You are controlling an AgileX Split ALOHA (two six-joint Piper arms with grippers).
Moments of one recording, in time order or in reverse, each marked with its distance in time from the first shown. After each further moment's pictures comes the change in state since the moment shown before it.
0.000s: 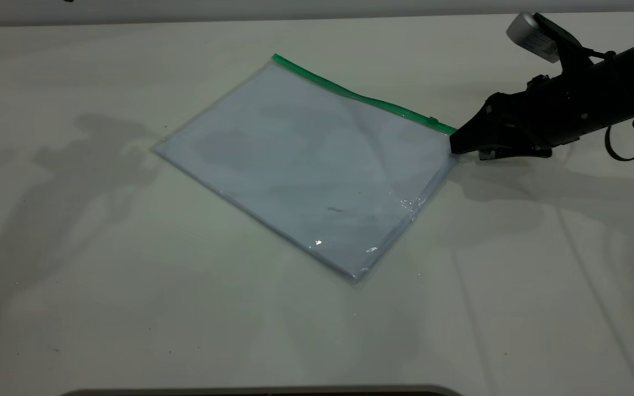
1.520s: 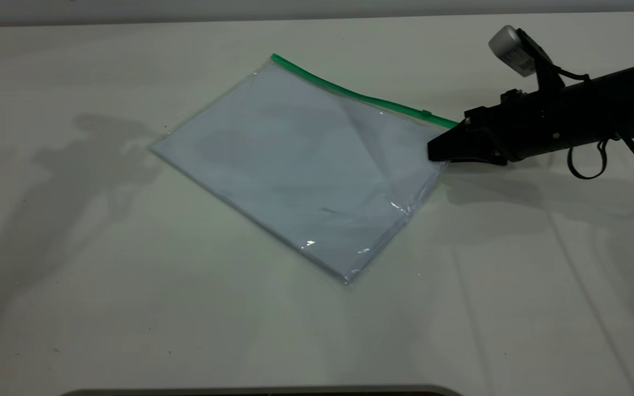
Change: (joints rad) left arm 0.000 0.000 0.000 0.000 -0.010 -0.019; right arm 0.032 0.114 -0.056 0.091 0.184 -0.126
